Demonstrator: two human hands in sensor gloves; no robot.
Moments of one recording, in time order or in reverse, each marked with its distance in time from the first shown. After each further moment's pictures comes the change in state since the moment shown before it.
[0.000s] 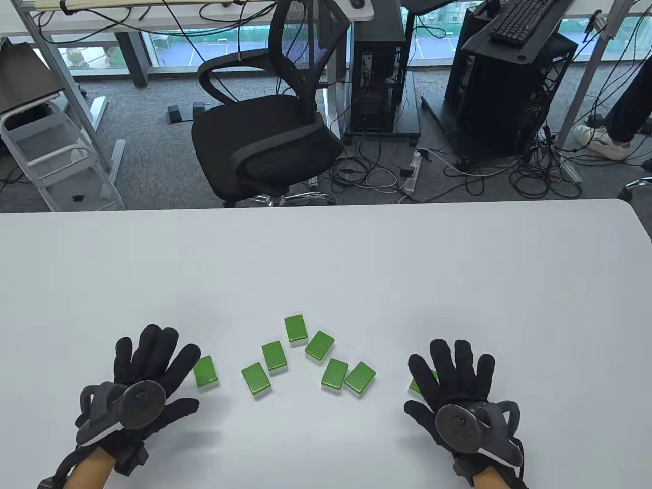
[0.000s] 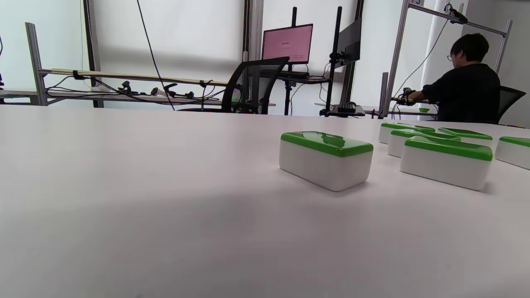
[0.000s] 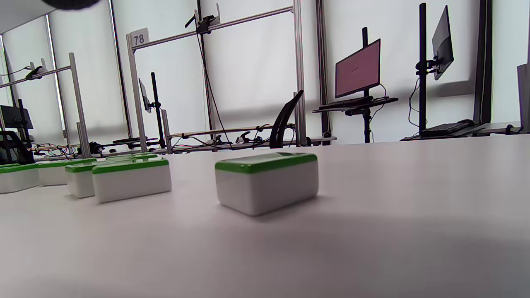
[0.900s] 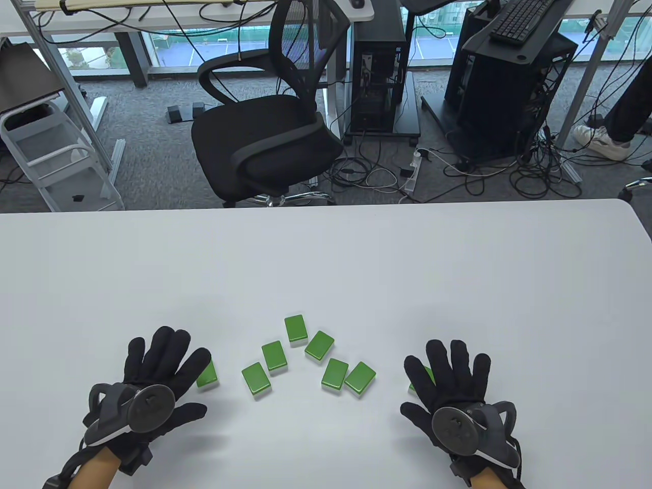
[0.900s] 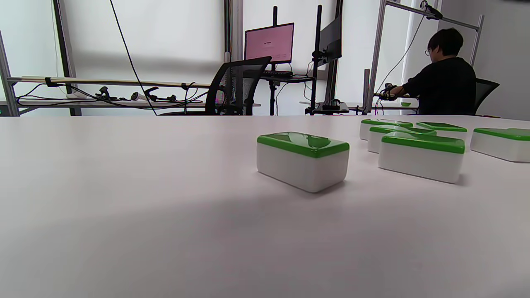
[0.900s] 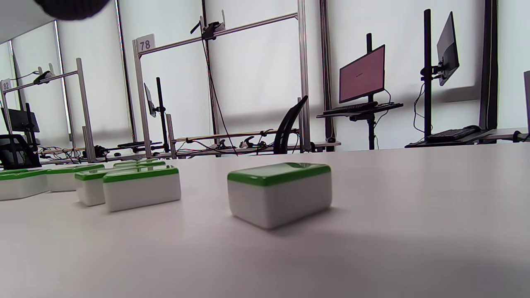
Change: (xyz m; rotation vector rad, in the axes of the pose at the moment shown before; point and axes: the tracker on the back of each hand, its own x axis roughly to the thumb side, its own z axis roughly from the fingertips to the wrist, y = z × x) left_hand 0.010 0.000 -0.005 -0.002 -0.058 -0.016; right_hand 0.005 -0.001 -0.001 -0.019 -0.011 -0.002
